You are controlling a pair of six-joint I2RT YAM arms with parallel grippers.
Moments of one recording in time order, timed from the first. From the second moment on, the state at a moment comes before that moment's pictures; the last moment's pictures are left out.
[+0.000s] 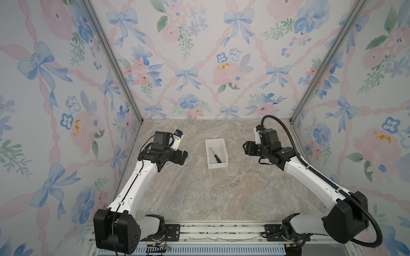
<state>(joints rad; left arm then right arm) -0.16 1.23 1.04 -0.64 0.13 0.22 0.41 1.32 1.08 -0.45 0.03 0.39</state>
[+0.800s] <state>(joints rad) 0.02 1.28 0.35 0.54 -0.01 -0.01 0.16 1.16 0.63 0.01 0.08 0.18</state>
